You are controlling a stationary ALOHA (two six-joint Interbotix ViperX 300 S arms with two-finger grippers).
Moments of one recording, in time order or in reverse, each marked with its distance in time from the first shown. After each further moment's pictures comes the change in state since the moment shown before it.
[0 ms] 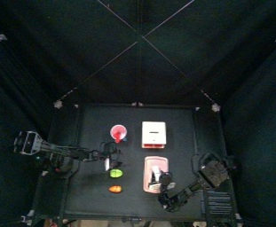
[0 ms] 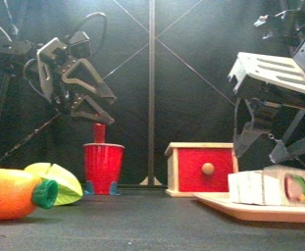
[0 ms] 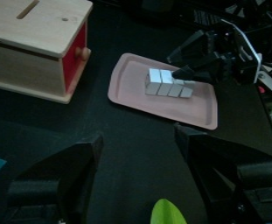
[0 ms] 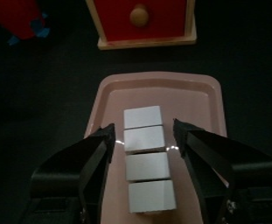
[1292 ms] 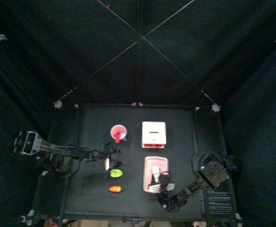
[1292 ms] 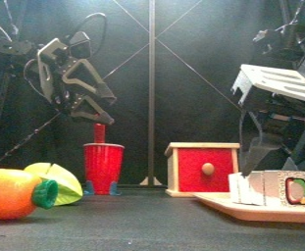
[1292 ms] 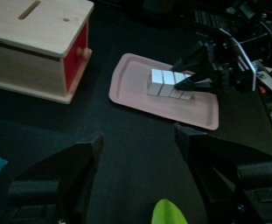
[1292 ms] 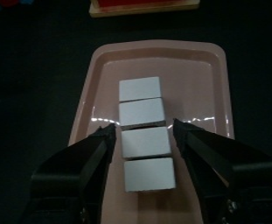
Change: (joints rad) left arm 0.005 0.000 0.000 0.002 0.000 0.002; right arm 0.002 0.009 -0.005 0.061 -0.092 0.006
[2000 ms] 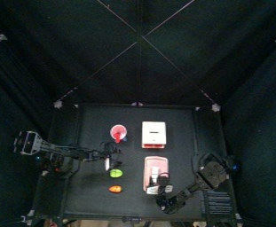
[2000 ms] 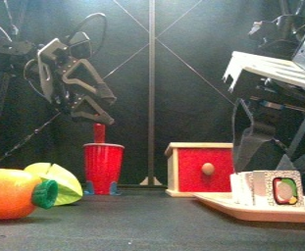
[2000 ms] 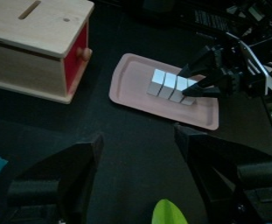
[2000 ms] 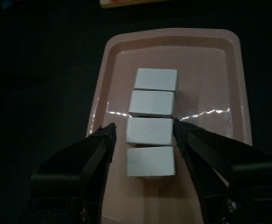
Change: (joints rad) left arm 0.000 0.000 0.000 -0.002 0.002 -0.002; right arm 0.009 0.011 -0.054 0.008 -0.003 0.000
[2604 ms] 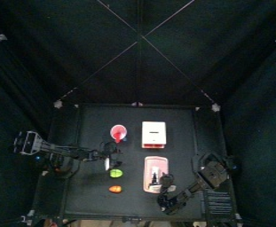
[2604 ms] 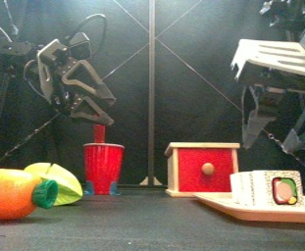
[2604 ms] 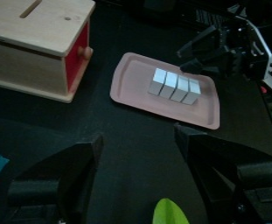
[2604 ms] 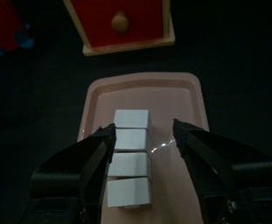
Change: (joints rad) left arm 0.005 0.000 0.003 0.000 0.000 0.002; right arm 0.023 -0.021 -0.006 0.003 0.213 -0.009
